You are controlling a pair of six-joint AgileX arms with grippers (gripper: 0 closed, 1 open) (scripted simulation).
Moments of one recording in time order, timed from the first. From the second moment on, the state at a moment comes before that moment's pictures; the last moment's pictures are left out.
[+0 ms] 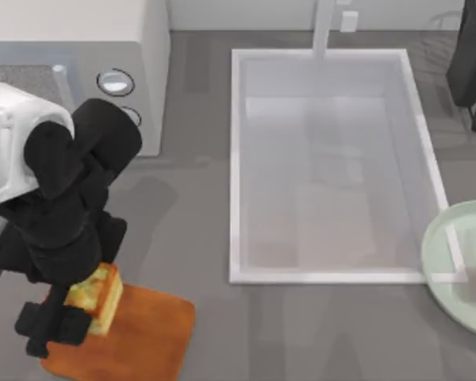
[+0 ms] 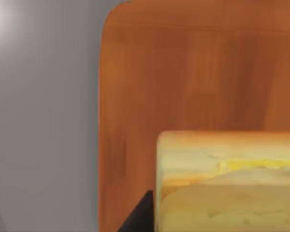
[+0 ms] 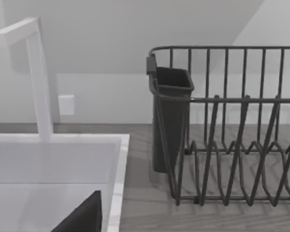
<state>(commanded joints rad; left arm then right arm) -0.51 1.53 0.98 -1.04 -0.01 -1.87 0.00 0.00 0.00 0.00 0.00 0.00</state>
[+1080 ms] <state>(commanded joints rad) -0.50 1.56 0.92 -0.94 -0.01 -2.04 0.00 0.00 0.00 0.00 0.00 0.00</state>
